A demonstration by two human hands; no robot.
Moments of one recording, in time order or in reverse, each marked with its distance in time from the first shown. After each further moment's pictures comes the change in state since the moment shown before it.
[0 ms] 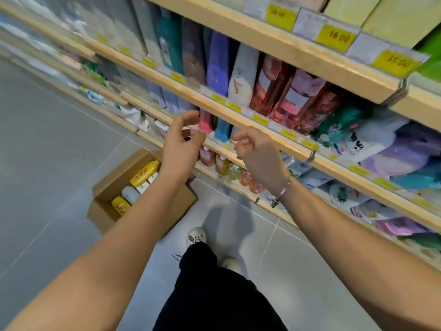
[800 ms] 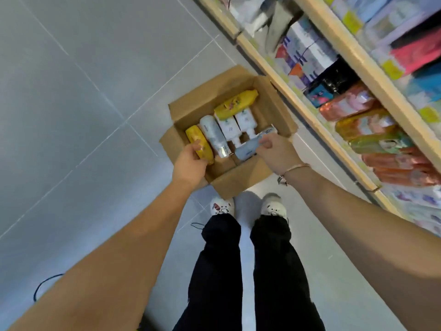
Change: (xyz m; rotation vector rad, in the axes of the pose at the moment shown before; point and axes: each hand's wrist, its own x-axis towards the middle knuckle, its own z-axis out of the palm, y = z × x) left_hand 0.051 -0.388 -0.309 0.315 0.079 -0.868; right_hand 0.058 0.086 0.471 -0.219 -0.646 0.446
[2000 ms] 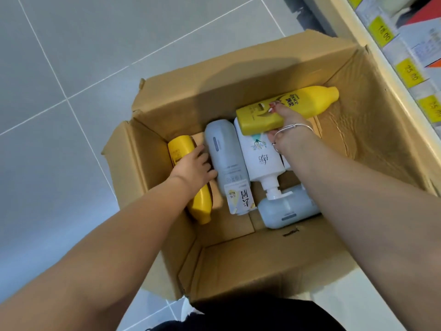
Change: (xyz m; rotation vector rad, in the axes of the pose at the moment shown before) left_hand 0.402 -0.165 0.151 1.880 -0.266 0.622; right_hand 0.485 0.115 0.178 1.047 0.269 0.413
